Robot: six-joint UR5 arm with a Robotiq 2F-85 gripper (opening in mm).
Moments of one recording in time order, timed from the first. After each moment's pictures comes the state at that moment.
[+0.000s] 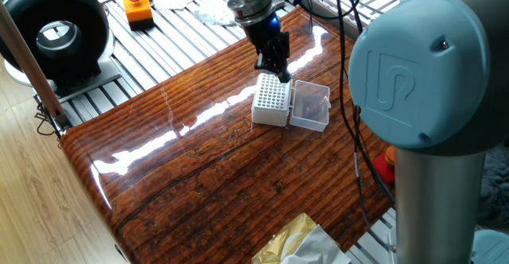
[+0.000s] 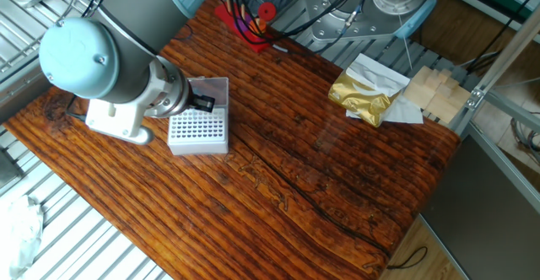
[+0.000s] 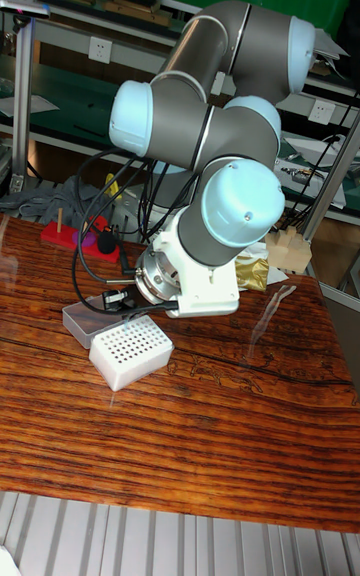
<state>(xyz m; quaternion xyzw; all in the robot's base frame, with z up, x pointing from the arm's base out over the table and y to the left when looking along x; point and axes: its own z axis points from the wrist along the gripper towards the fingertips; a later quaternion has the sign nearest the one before) 0.525 -0.053 0.089 0.18 -0.95 0.06 0.23</state>
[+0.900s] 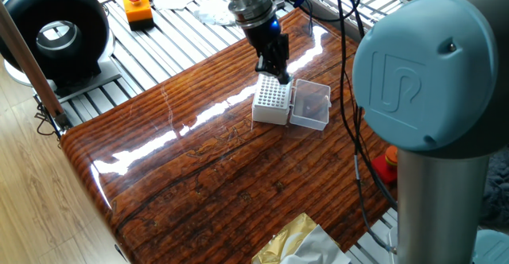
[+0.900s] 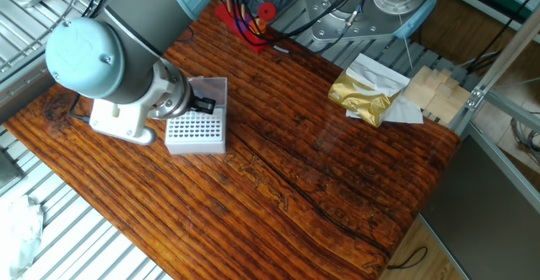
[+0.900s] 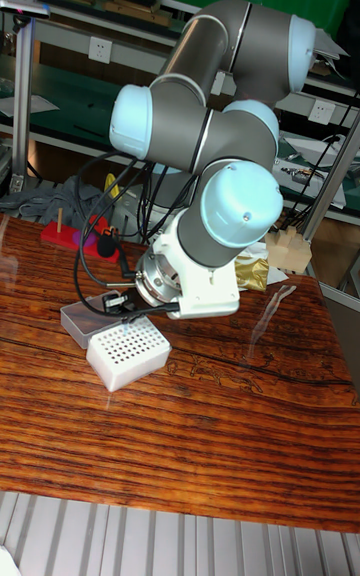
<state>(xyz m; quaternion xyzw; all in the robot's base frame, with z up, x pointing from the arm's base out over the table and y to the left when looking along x) 0.527 -0.049 0.082 0.19 -0.95 0.06 0.22</state>
